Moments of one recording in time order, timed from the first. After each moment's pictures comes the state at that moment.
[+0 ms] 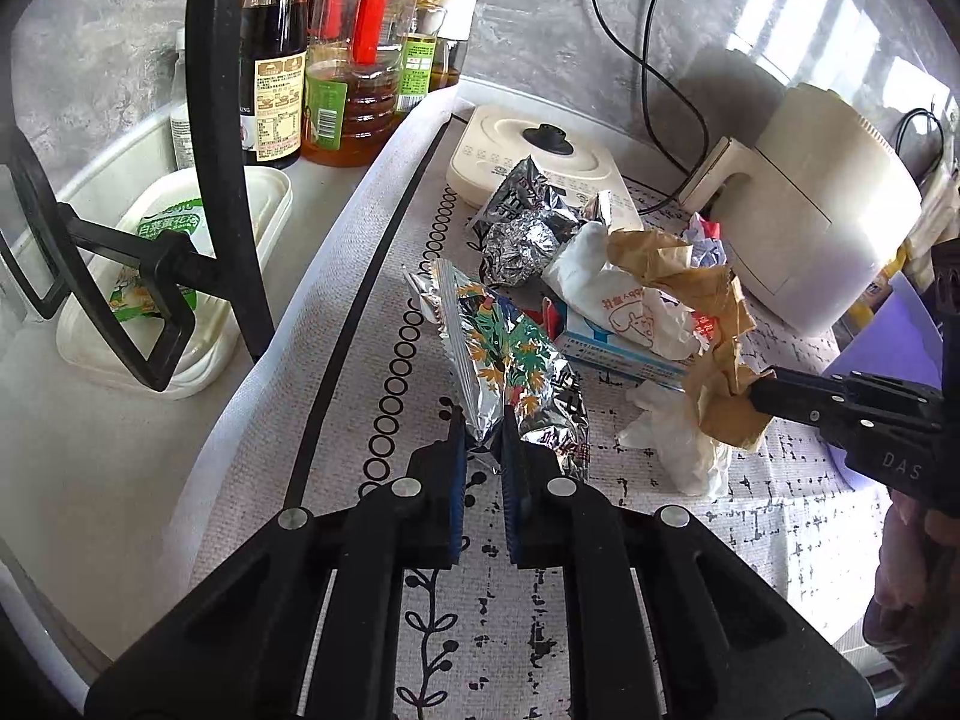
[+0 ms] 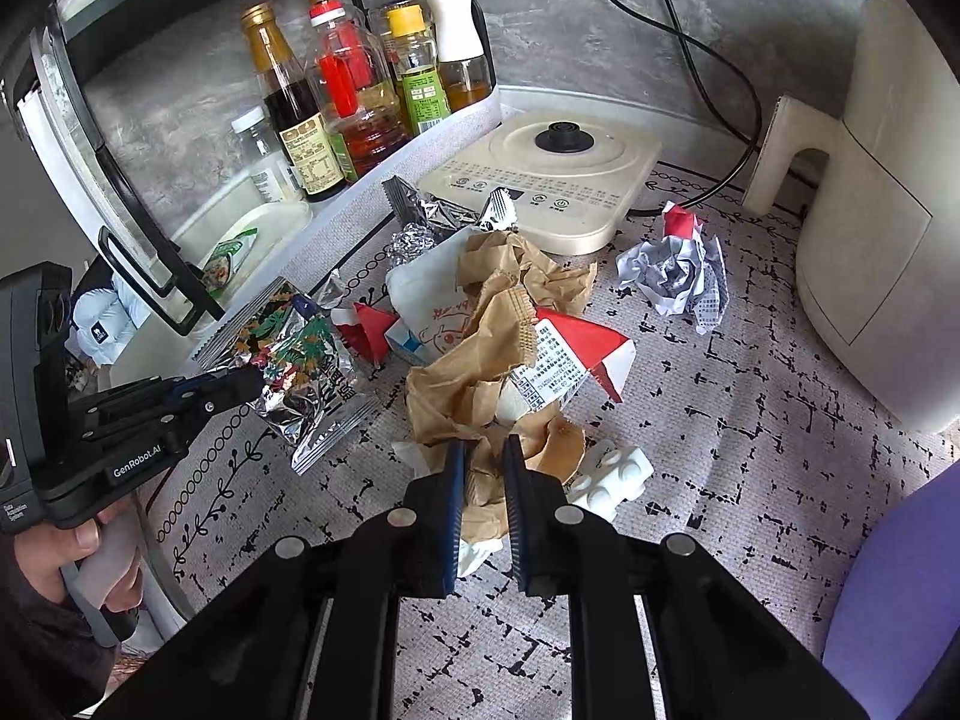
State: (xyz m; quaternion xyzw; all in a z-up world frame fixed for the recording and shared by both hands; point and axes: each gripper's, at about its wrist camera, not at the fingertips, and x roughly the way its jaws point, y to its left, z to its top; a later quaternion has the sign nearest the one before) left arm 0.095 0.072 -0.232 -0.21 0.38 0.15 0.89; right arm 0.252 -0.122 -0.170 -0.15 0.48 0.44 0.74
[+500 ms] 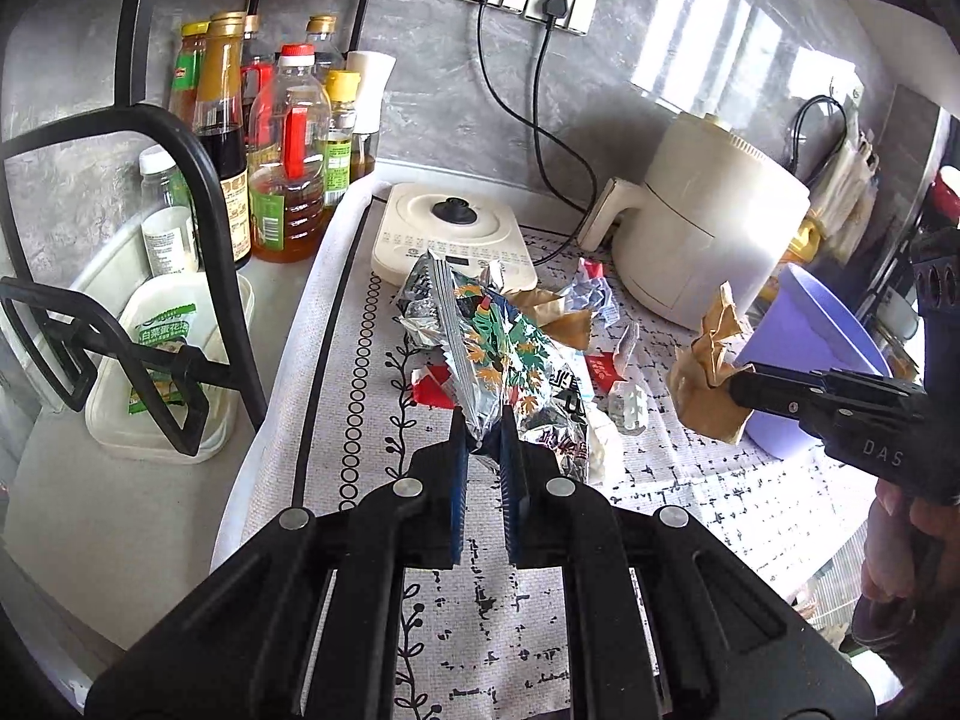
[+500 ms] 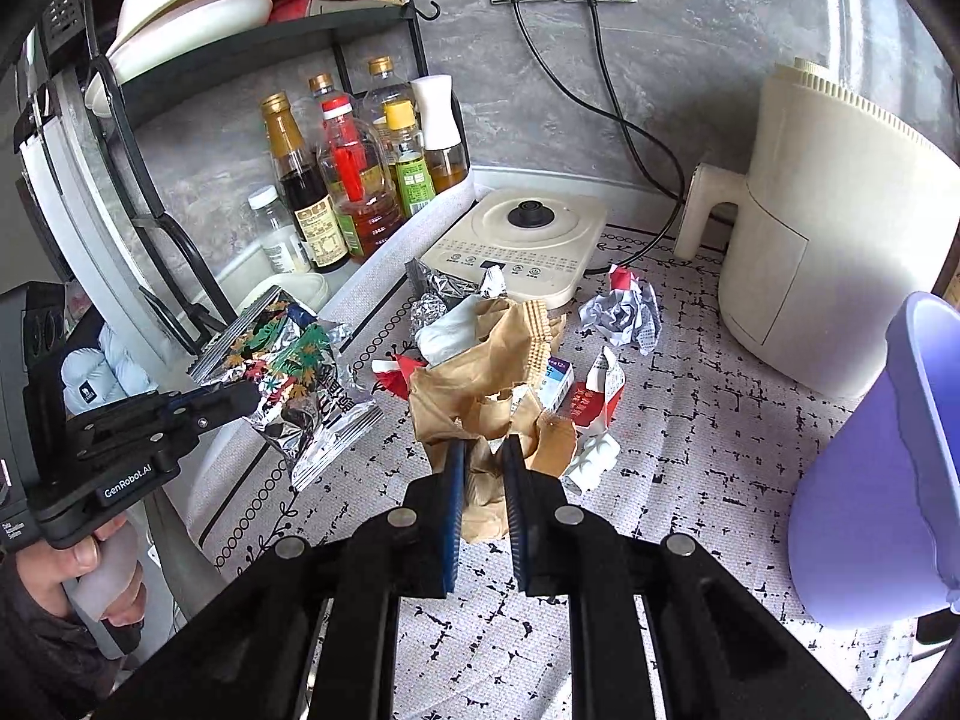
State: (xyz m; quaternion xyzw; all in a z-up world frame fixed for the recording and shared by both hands) left arm 0.059 0.052 -0.166 -0.16 0.33 0.07 0.93; right arm 0.199 -0.168 -0.097 -0.11 0.43 0.39 0.81
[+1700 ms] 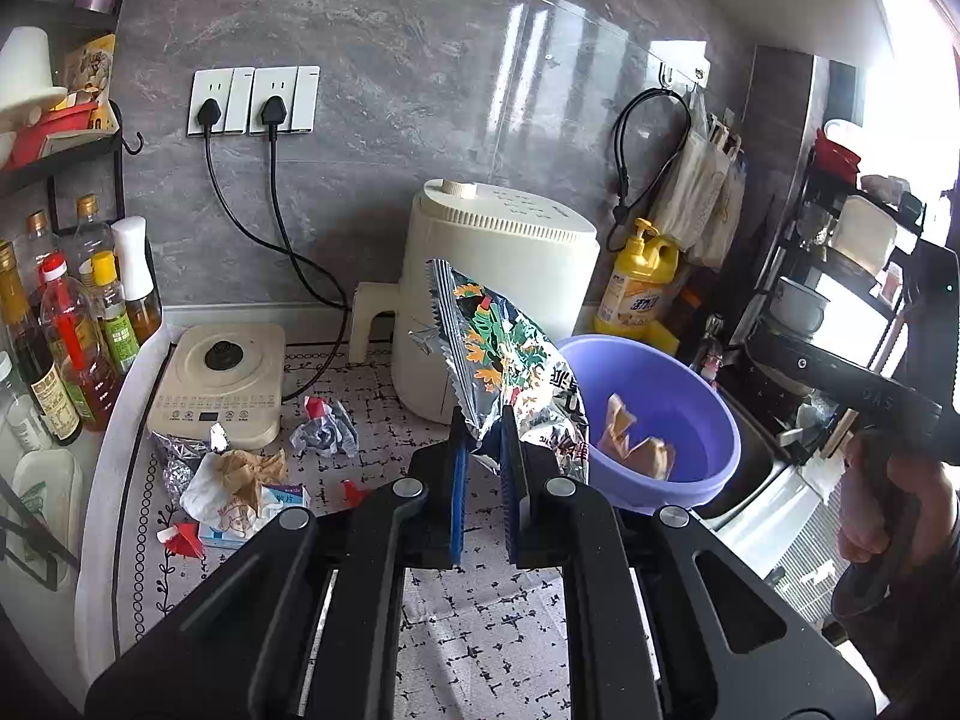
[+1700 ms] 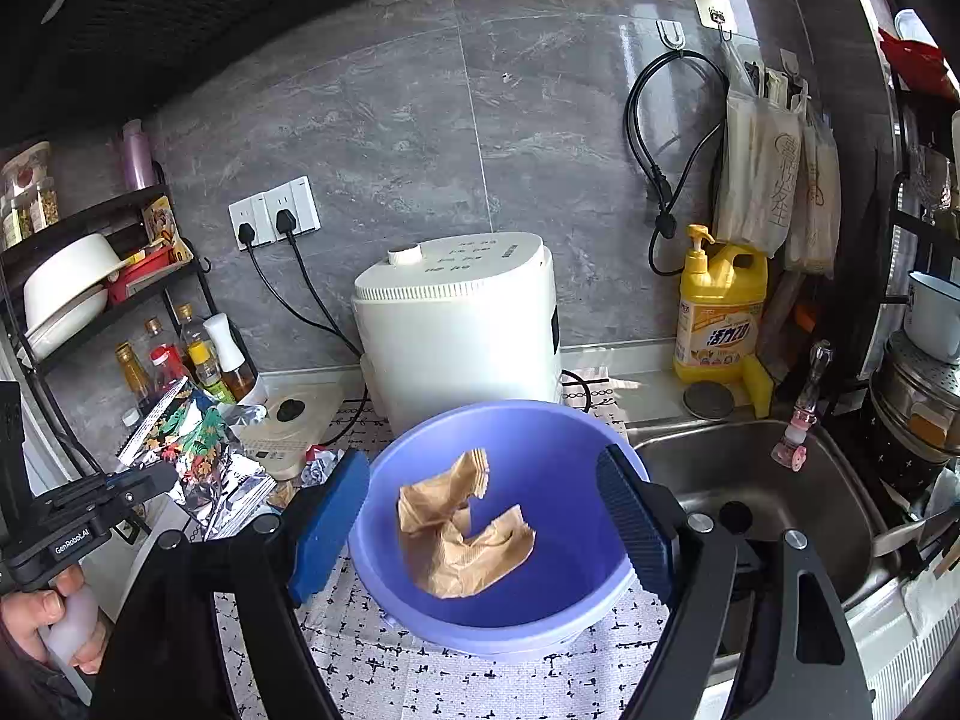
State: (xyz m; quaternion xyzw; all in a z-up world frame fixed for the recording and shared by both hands) left arm 0.151 -0.140 -0.062 -0.09 0.26 -0.03 0.96; right arm 0.305 -0.428 0.006 0.01 0.31 0.25 0.92
